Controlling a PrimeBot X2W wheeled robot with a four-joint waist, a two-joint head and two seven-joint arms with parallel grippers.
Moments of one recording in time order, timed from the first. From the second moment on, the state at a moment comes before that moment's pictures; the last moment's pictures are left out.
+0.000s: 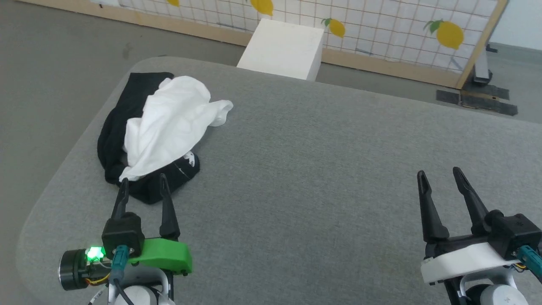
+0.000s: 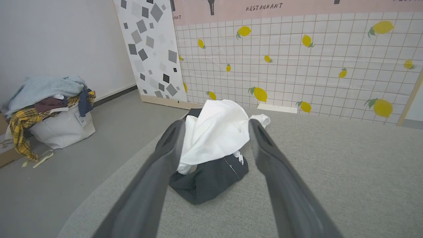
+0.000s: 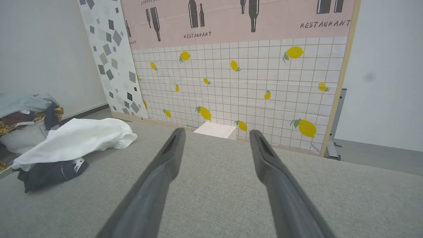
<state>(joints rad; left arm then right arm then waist) -0.03 0.07 -0.06 -0.01 -0.01 0.19 -0.15 0.02 -0.05 -0.02 -0.06 0.12 0.13 -0.15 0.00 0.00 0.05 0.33</state>
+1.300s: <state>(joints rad) -0.71 0.29 0.02 0.55 -0.20 -0.10 -0.03 -0.08 -0.05 -0.01 -0.11 0.11 0.13 -0.23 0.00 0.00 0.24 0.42</state>
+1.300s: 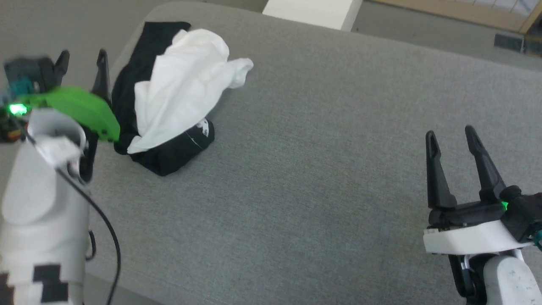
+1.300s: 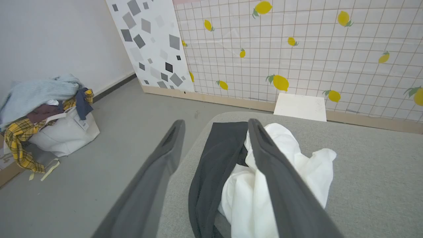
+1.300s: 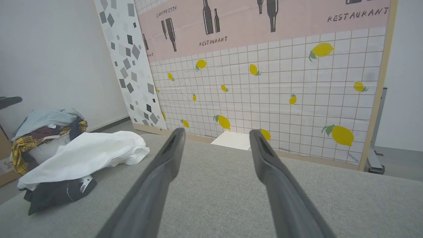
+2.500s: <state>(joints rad) -1.00 0.60 -0.63 0.75 -0.91 -0.13 0.66 -0.21 -0.05 0.03 -0.13 0.06 0.13 -0.26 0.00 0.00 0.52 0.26</state>
